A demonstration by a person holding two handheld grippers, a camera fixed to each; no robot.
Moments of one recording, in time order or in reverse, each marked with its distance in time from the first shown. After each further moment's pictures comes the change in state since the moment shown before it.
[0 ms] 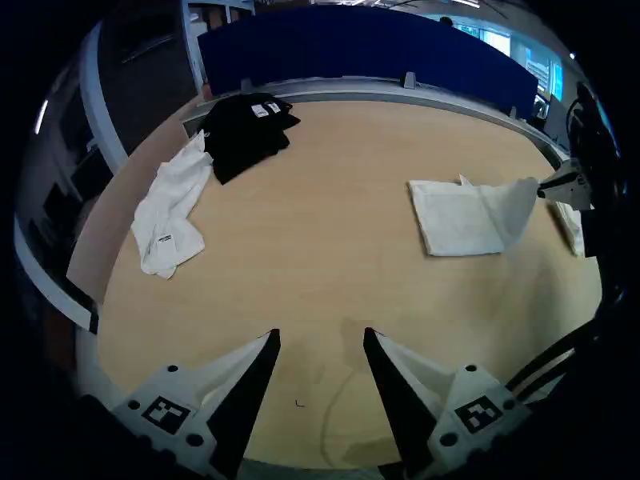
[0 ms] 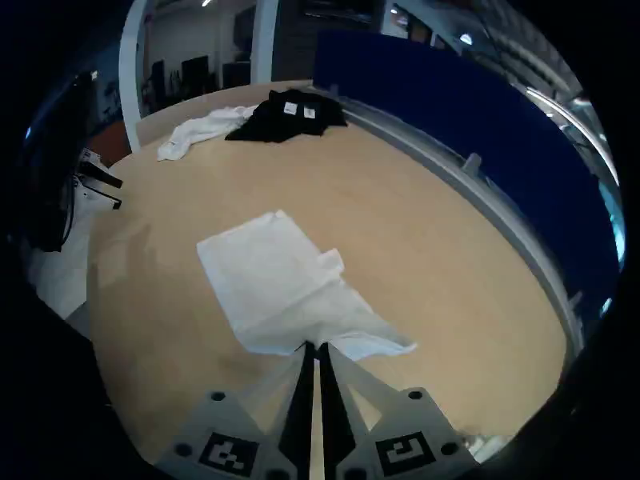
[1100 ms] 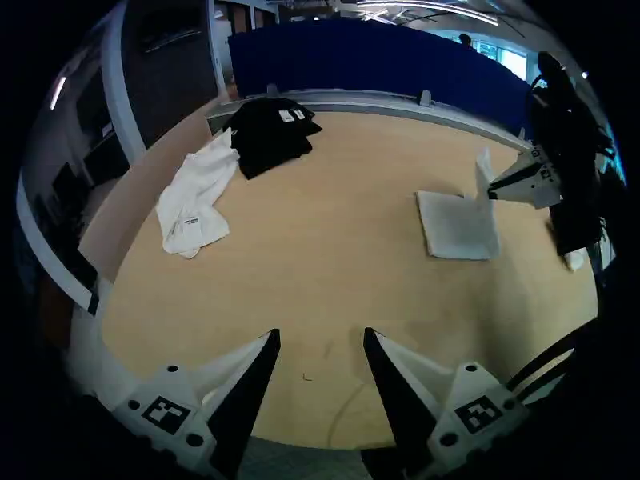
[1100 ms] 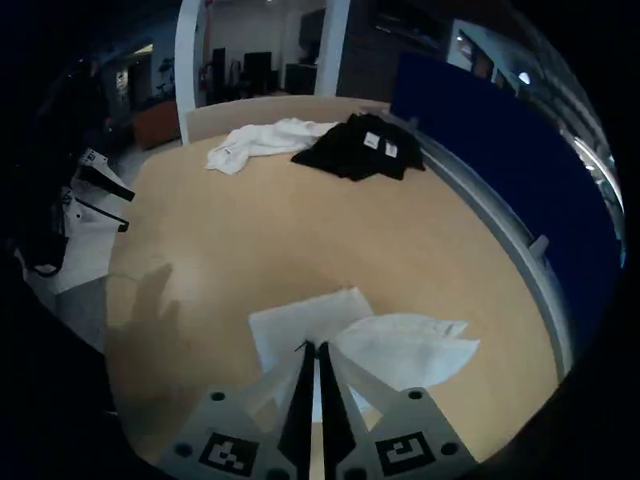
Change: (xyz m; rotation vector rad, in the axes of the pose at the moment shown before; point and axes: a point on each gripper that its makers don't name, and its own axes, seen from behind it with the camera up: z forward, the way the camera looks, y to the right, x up) left arm -0.020 -0.012 -0.027 0.032 0.043 -0.088; right arm 0.091 -0.087 0.067 0.176 0.033 -0.196
